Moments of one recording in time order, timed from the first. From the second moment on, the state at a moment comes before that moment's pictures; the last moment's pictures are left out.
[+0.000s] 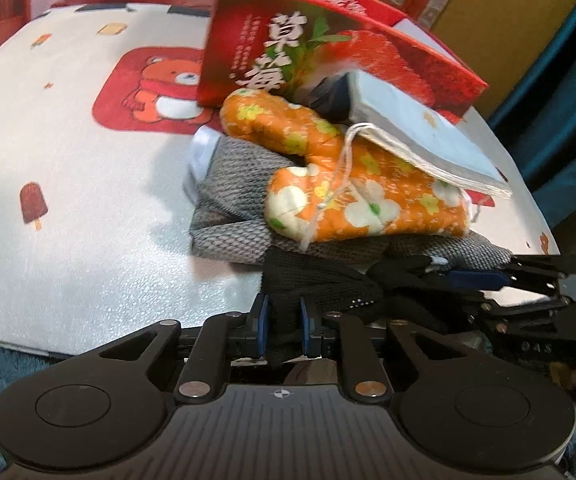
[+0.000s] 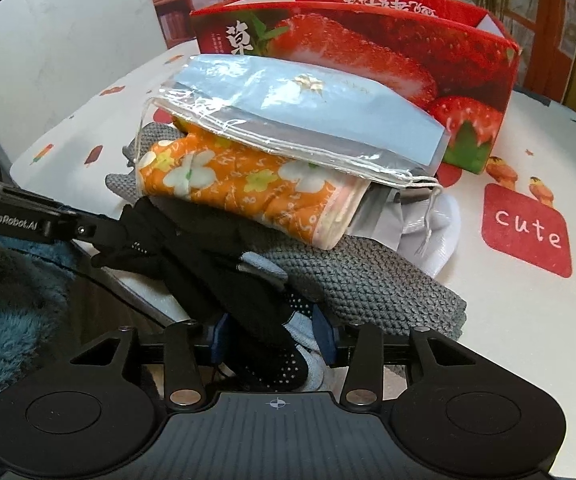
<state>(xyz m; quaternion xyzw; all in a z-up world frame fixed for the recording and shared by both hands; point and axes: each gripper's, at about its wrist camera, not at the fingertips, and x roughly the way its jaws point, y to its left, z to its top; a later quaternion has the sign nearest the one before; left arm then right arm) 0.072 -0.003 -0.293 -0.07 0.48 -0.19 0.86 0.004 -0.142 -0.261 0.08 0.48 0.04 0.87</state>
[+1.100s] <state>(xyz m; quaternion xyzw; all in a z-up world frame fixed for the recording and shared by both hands) 0.064 -0.009 -0.284 -0.06 0.45 -0.22 0.87 0.005 -0.138 -0.251 0.08 0.45 0.05 0.89</state>
